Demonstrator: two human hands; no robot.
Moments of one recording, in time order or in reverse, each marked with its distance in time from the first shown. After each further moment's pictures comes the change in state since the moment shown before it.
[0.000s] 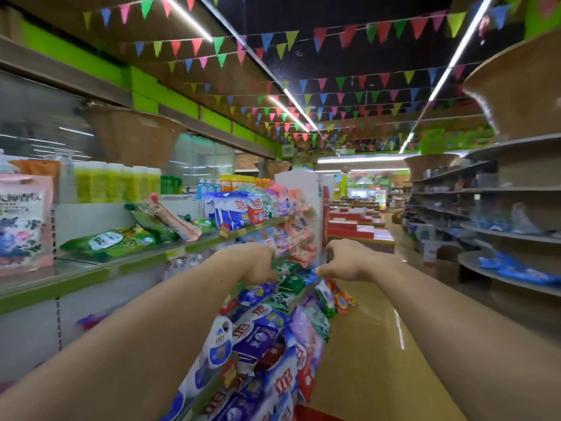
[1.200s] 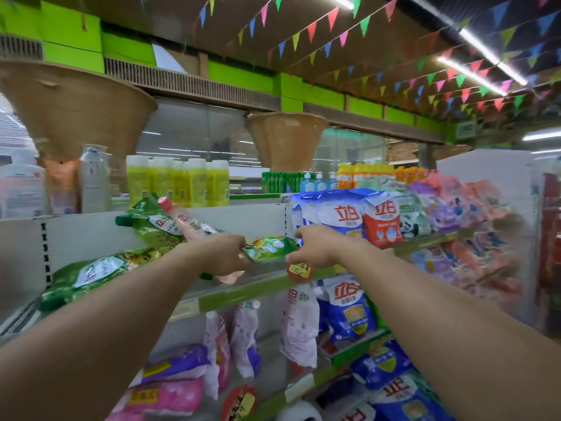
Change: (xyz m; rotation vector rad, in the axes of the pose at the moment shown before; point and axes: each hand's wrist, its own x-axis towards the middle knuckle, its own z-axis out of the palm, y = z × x) left_hand 0.400 -0.320 0.060 0.127 0.062 -0.721; right_hand 0.630 -0.090 0.100 0.104 -0.083 -0.732
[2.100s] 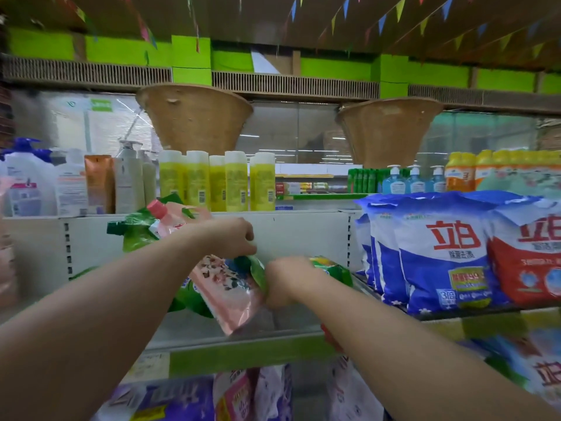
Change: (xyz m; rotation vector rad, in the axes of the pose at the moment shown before) left_hand 0.167 -0.061 0.019 0.043 0.007 -0.334; right_hand 0.218 -0.010 0.101 -0.377 0.008 -0.561
